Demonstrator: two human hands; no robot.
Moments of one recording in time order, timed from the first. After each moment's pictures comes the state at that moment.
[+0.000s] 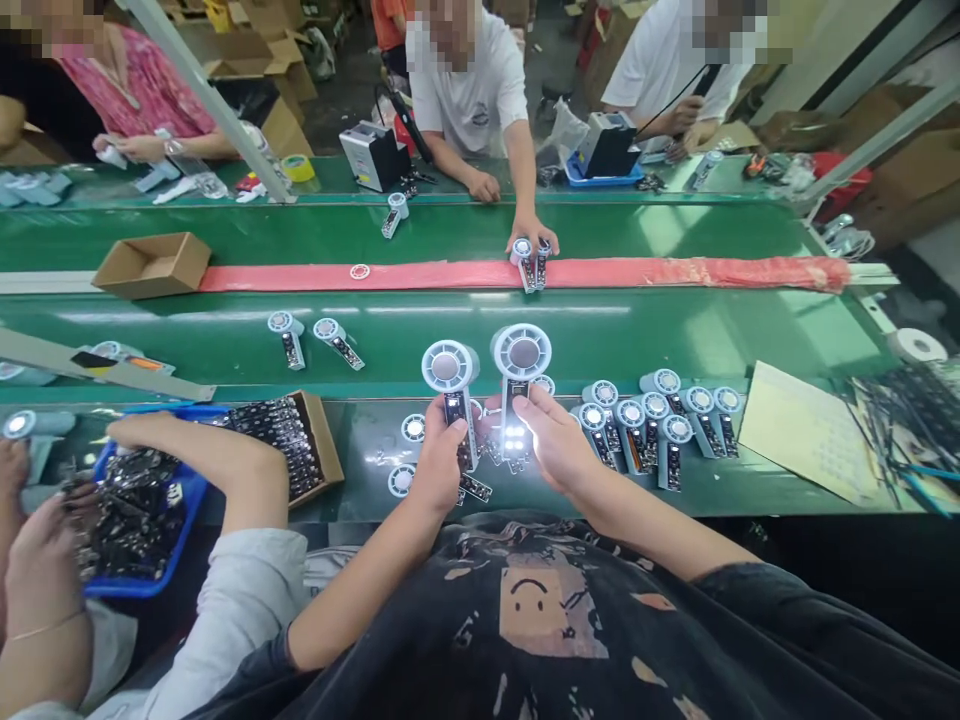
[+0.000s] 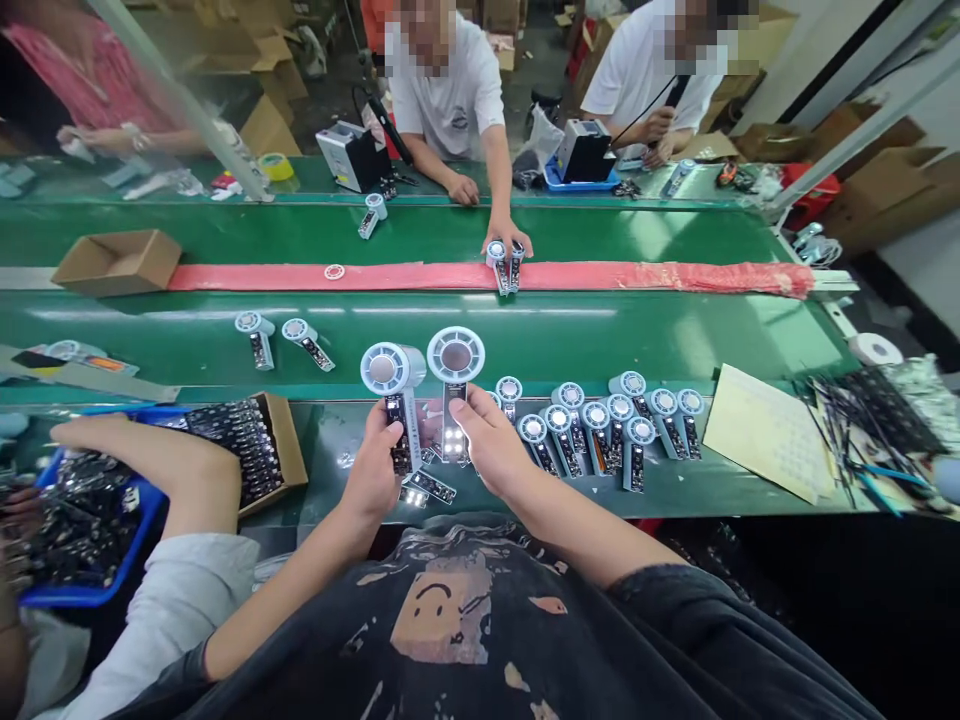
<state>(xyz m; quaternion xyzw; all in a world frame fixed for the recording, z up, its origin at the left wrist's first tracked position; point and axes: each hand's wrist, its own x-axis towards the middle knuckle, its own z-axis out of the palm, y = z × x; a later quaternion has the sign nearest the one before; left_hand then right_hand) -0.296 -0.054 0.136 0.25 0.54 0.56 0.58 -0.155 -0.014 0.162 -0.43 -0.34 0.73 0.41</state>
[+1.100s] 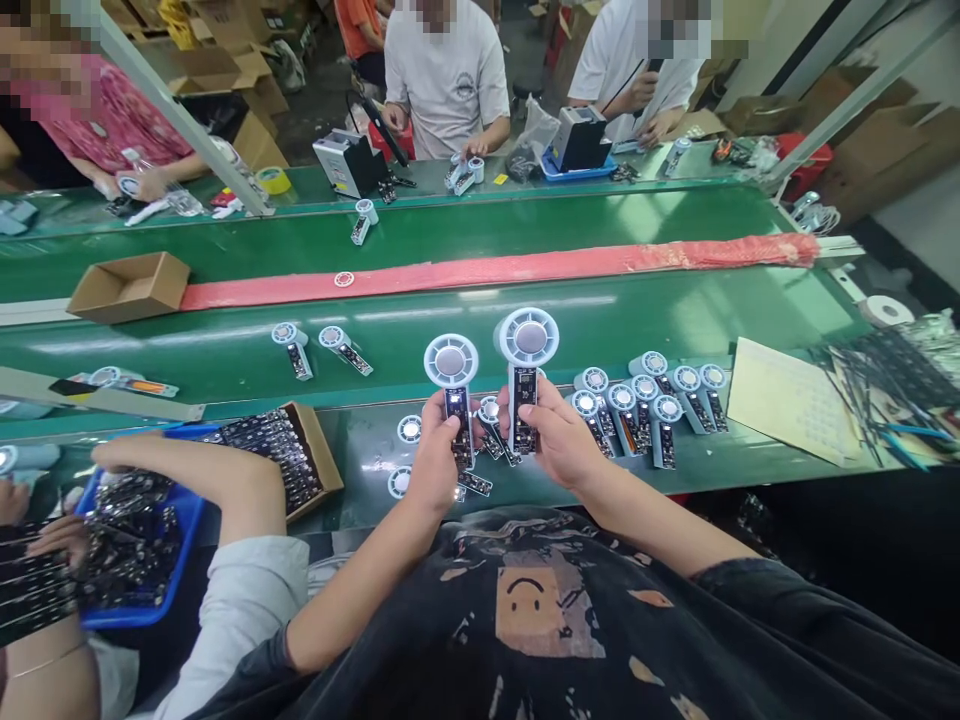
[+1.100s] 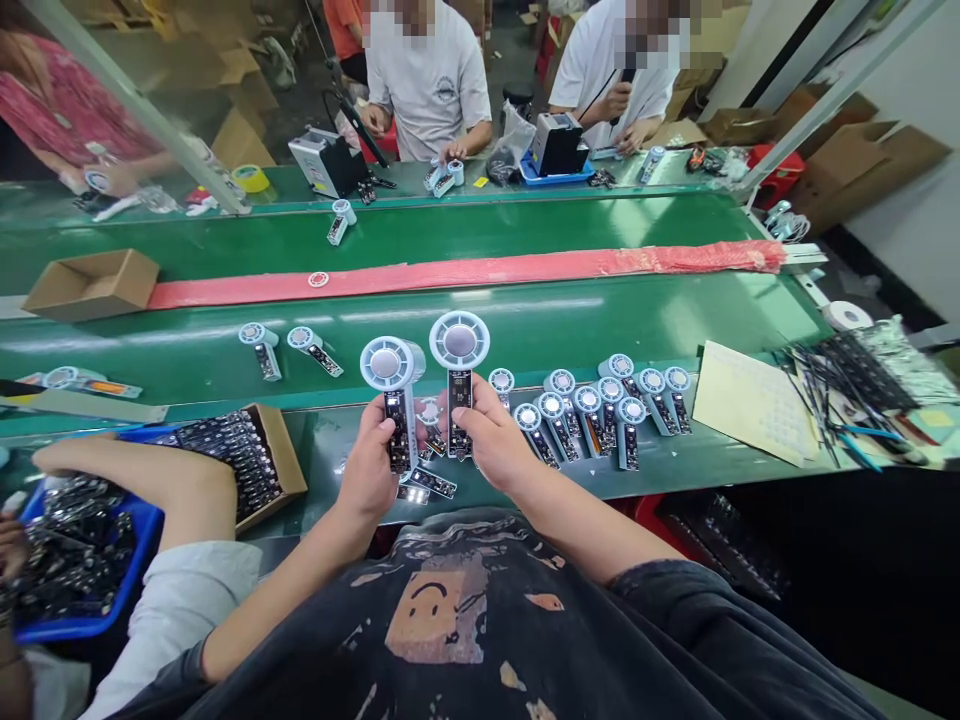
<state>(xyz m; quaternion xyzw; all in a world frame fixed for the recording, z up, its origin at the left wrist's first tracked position) -0.294 -0.053 0.153 0.29 0.53 0.54 0.59 -0.145 -0.022 0.172 -0.39 -0.39 0.72 0.43</state>
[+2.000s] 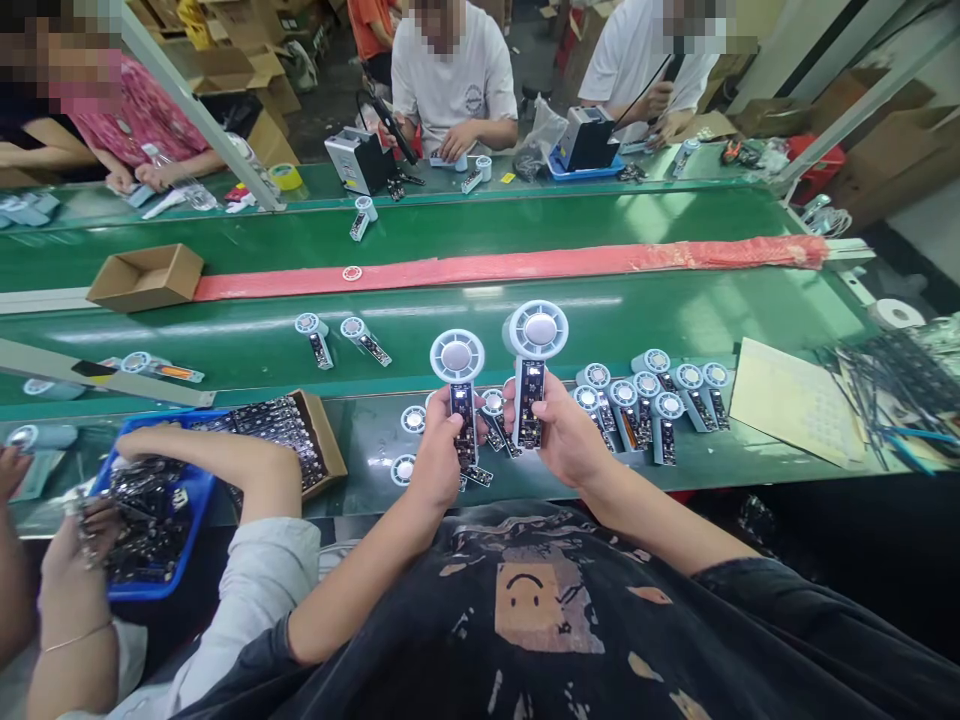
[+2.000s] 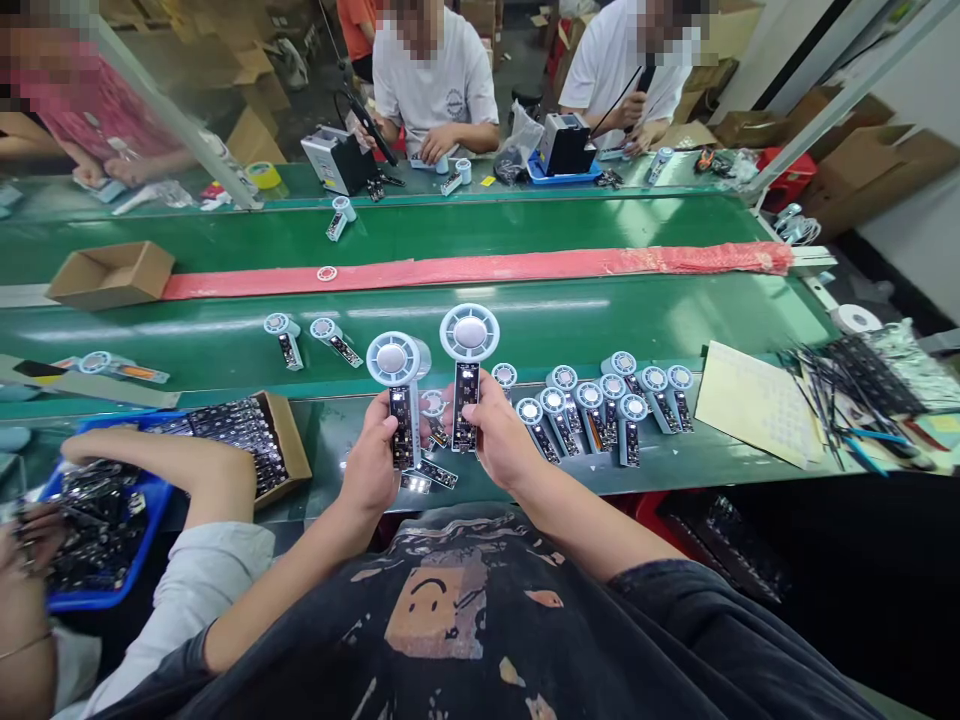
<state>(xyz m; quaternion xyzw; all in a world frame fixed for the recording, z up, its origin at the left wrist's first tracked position) -0.291 -0.062 0.159 0.29 0.52 0.55 0.59 -0.139 -0.029 0.177 -0.39 -0.36 0.73 0.44</state>
